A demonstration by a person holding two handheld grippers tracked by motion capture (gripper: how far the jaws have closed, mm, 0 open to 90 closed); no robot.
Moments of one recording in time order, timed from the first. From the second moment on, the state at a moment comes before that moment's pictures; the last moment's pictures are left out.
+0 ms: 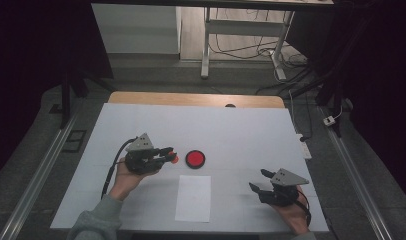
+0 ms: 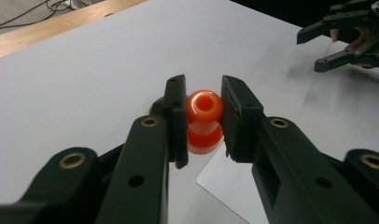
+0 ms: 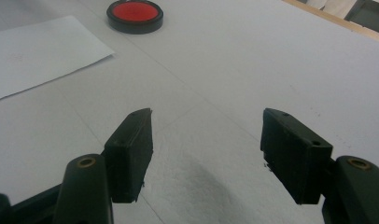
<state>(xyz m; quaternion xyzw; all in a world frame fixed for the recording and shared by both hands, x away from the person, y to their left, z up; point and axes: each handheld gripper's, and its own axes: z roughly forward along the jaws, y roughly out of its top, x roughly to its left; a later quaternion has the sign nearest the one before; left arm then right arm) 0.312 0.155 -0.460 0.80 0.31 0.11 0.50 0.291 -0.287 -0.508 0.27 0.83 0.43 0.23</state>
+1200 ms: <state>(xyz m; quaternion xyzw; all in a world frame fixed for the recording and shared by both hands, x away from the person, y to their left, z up) 0.291 0.114 -0.462 0.83 0.25 0.06 0.50 0.289 -0.283 -0.507 0.27 0.83 0.43 0.23</state>
